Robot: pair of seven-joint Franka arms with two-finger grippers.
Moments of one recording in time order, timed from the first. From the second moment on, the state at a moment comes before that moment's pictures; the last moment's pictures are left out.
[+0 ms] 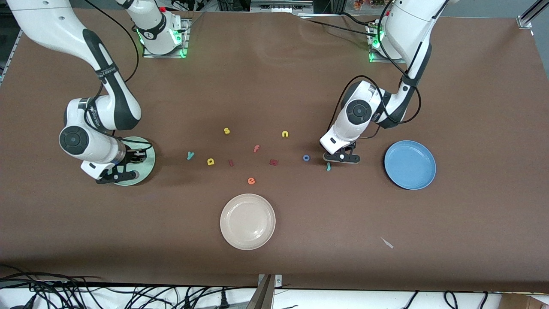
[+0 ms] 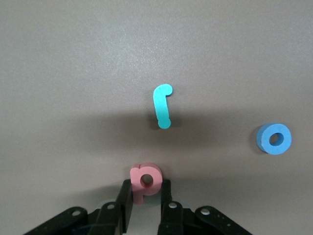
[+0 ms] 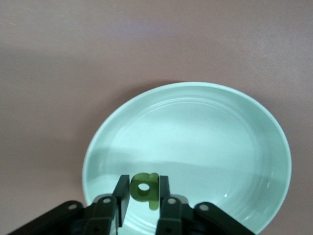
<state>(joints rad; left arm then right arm) -0.44 0.53 -0.07 -2.06 -0.02 2.56 -0.40 -0.09 0.51 0.13 -1.92 -0.17 2.26 -0.04</state>
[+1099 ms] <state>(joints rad) 0.02 0.34 -0.05 -2.14 -0.02 2.45 0.24 -0.01 0.55 0.26 -1.78 -0.07 2.13 0.63</state>
